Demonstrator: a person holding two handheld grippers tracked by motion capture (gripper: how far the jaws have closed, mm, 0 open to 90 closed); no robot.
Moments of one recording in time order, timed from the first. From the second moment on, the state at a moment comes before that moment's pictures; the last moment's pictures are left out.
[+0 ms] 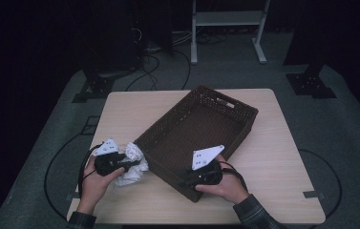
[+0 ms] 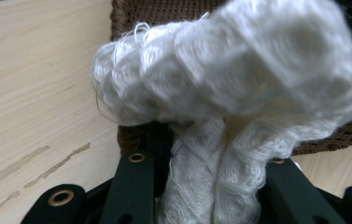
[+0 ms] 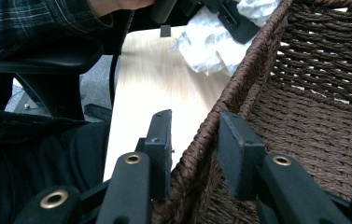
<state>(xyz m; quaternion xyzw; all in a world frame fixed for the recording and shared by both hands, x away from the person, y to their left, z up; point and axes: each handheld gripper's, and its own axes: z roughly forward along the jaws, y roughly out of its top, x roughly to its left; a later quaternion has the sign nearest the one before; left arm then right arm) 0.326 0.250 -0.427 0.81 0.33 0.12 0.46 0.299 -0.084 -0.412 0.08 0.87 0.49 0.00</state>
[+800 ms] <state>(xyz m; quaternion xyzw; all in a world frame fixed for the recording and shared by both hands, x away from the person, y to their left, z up) 0.334 0.226 -0.464 0.85 0.34 0.08 0.38 0.299 -0.083 -0.412 0.08 0.87 0.49 0.01</state>
